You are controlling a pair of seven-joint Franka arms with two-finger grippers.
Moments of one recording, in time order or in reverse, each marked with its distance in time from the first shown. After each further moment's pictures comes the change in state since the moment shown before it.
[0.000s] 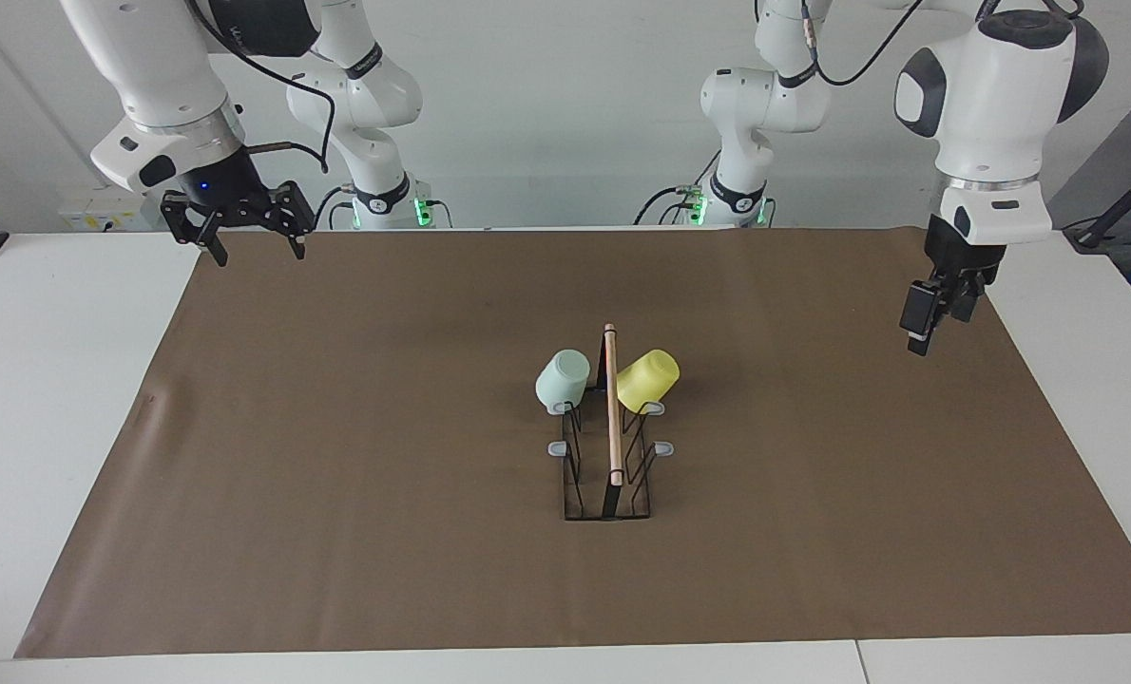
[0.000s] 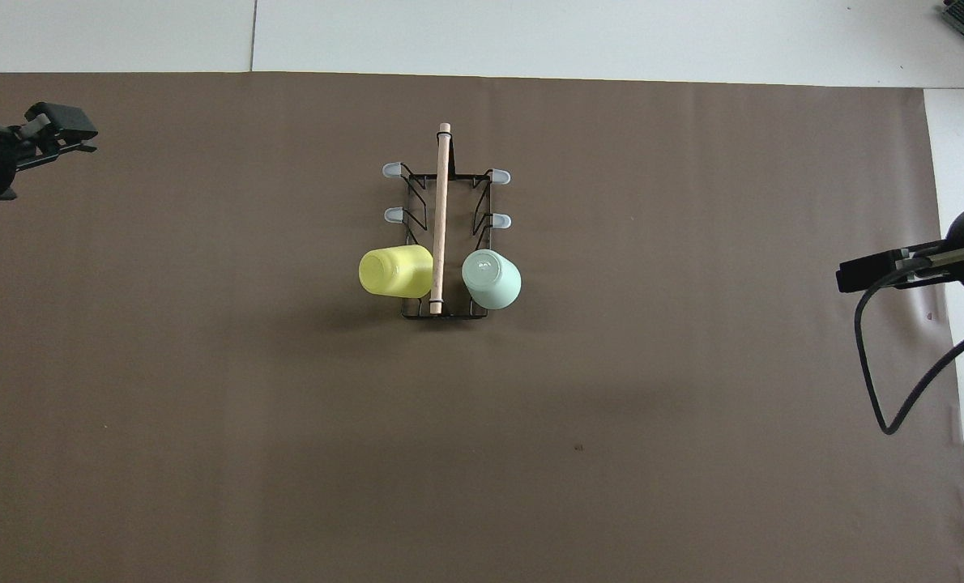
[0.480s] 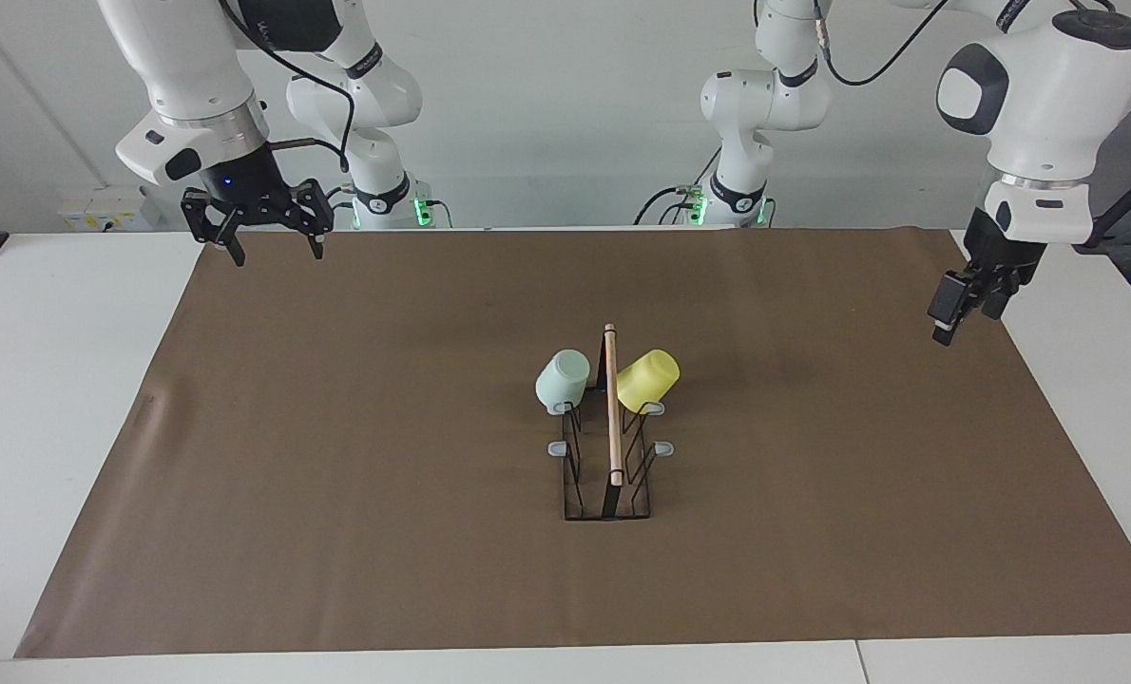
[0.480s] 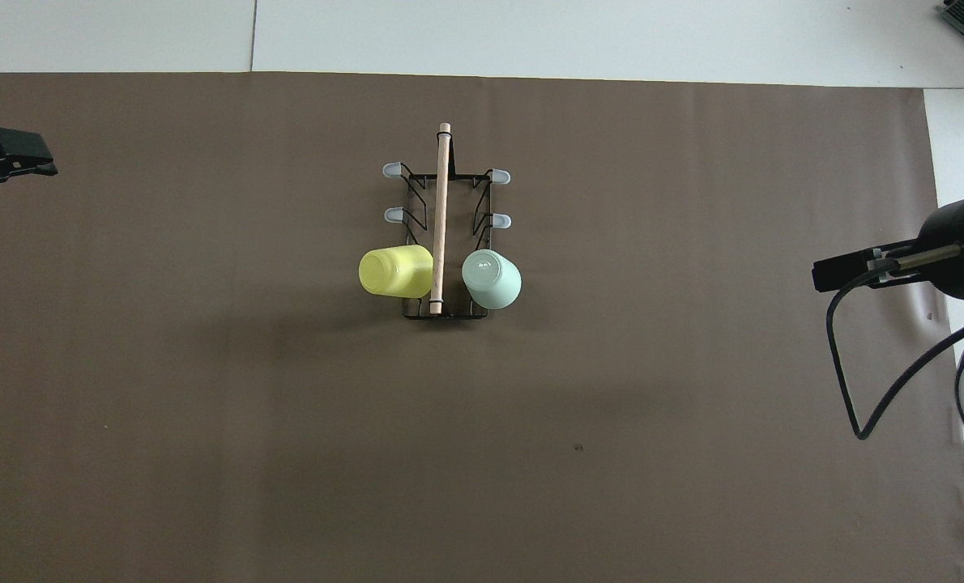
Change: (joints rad) left arm 0.151 -0.005 -0.047 -0.008 -0.108 -0.049 0.284; right arm 0.038 -0.007 0.020 0.005 -0.002 0.007 0.044
